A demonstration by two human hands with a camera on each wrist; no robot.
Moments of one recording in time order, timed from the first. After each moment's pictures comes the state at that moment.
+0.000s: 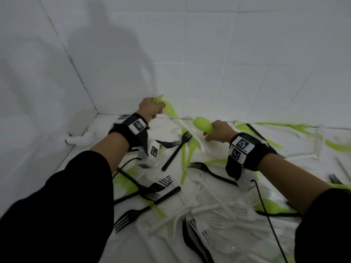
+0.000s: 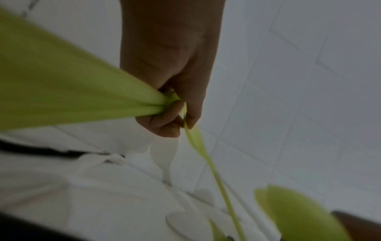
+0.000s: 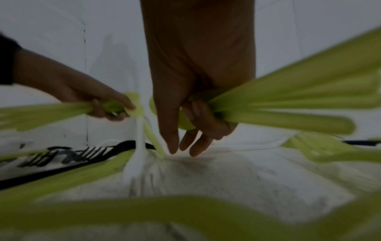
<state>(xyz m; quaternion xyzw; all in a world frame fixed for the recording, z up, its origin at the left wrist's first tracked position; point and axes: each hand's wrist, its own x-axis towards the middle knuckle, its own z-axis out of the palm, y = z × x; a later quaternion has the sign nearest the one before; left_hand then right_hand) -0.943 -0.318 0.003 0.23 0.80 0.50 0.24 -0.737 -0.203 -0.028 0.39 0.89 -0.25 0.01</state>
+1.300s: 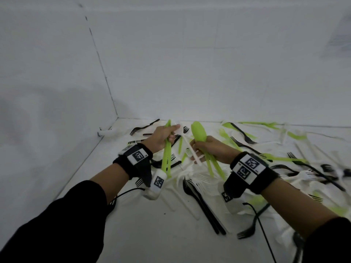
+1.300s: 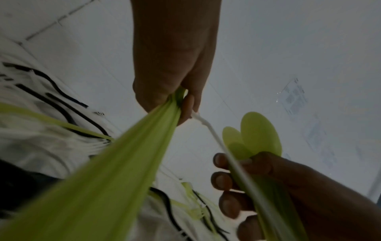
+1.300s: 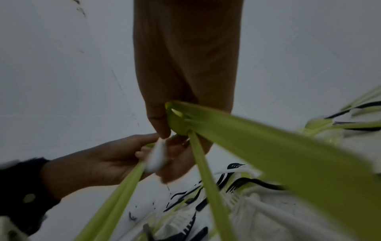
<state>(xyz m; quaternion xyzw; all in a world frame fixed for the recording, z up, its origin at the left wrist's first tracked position) -0.795 -0.449 0.032 0.16 0.61 0.65 0.41 -0.633 -0.373 0.032 0.26 0.72 -0.65 -0.06</state>
